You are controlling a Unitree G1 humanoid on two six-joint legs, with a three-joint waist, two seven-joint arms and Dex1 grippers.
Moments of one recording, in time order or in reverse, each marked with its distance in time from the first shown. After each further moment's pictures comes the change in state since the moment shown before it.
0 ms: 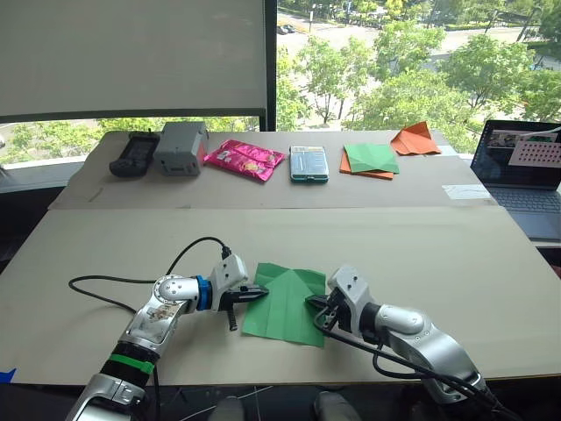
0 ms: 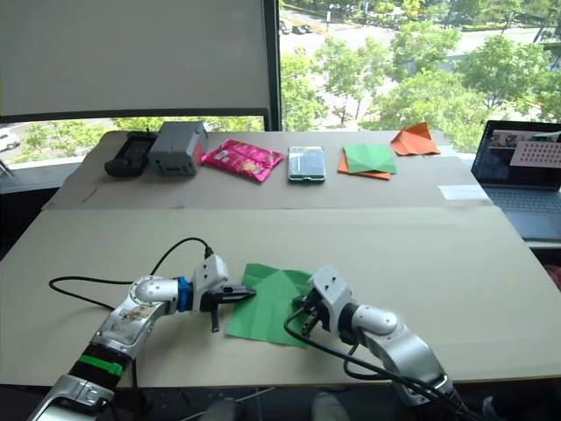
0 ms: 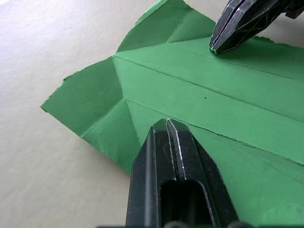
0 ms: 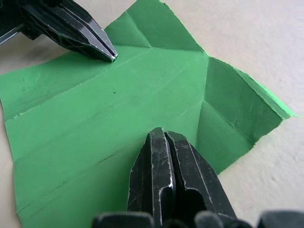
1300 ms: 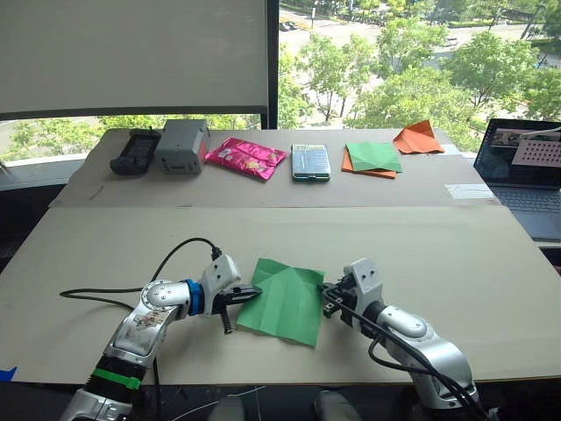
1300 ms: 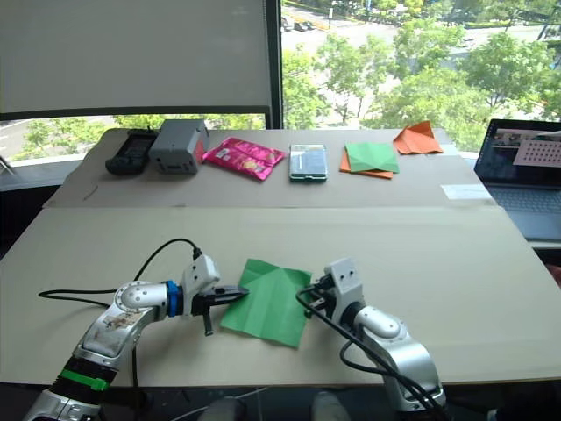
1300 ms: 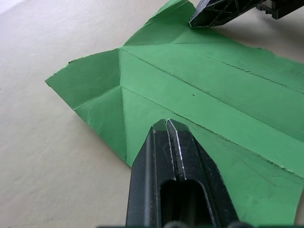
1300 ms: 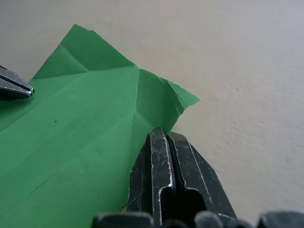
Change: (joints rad) left arm 0.069 0.044 0.037 -0.161 -0.037 0.124 0.041; right arm 0.061 0.148 -0.108 -0.026 0.030 0.047 -0.119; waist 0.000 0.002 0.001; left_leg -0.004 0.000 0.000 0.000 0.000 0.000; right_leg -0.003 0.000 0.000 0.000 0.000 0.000
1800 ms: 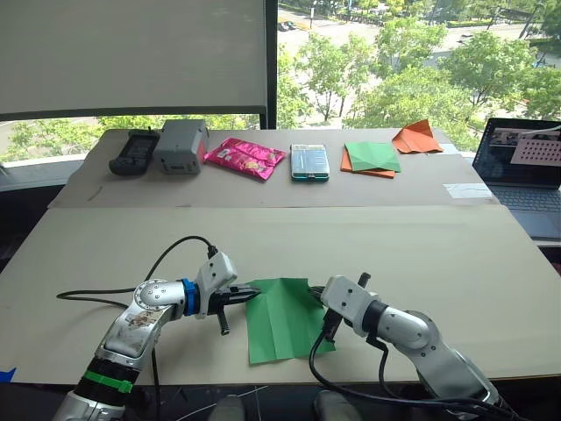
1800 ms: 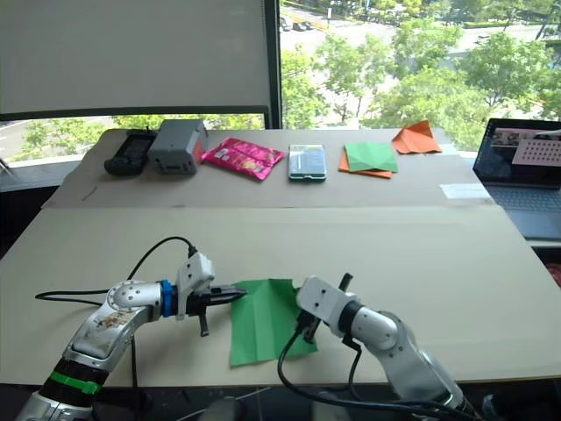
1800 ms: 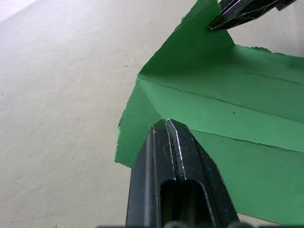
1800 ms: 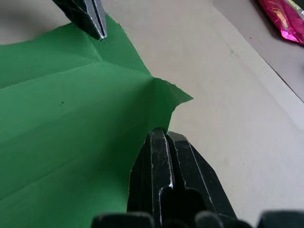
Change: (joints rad) left arm 0.018 0.032 0.018 -0.070 -0.058 0.062 -0.010; right arm -0.054 -0.320 0.312 -0.099 -0.445 -0.330 0.134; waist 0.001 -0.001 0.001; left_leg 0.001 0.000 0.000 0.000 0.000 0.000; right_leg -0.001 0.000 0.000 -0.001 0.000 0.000
